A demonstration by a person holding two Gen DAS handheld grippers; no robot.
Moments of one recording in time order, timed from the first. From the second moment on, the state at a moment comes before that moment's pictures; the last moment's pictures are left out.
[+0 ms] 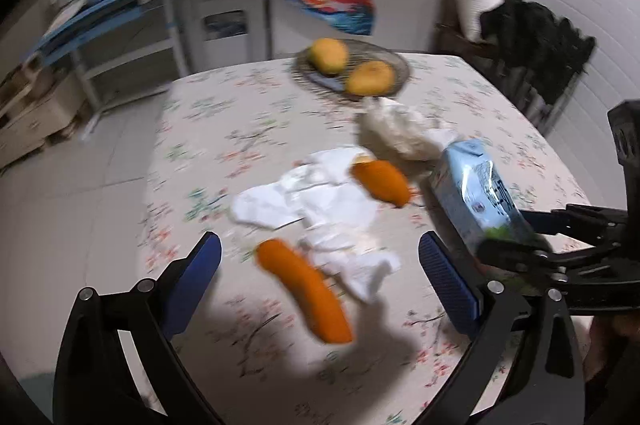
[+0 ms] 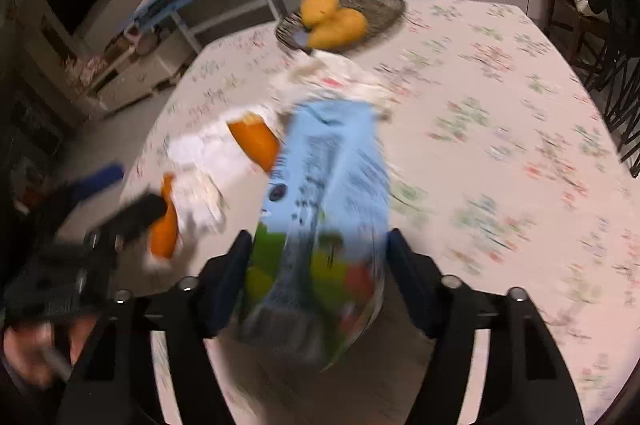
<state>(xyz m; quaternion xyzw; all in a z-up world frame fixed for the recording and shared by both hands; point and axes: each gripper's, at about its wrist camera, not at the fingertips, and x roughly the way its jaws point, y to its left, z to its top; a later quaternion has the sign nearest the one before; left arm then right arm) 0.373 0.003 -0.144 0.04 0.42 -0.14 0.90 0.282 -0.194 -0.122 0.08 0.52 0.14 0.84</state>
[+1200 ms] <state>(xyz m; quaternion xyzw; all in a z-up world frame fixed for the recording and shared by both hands) 0.308 -0.040 -0.126 0.05 0.43 -0.26 0.86 0.249 -0.222 -0.112 0.13 0.50 0.16 0.84</state>
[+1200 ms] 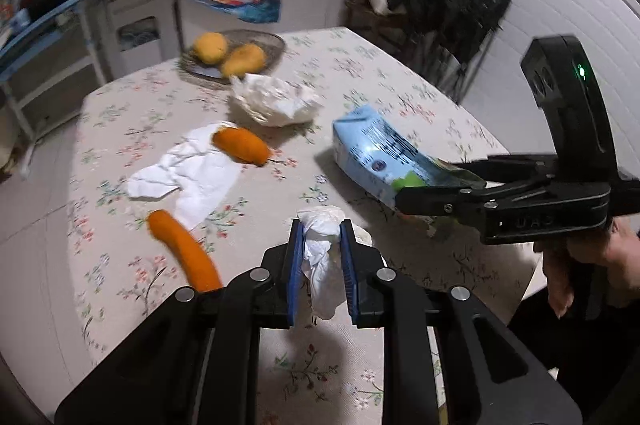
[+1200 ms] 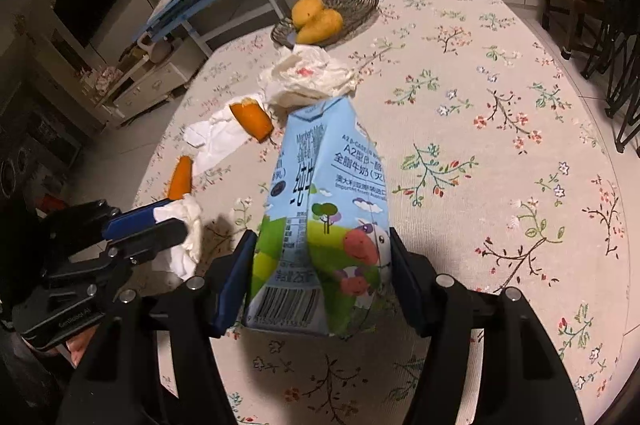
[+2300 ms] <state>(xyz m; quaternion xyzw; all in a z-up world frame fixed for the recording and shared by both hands) 0.250 0.004 -0.105 -0.03 0.39 -0.14 0.91 0.216 -0.241 -0.110 0.27 0.45 0.20 0.83</state>
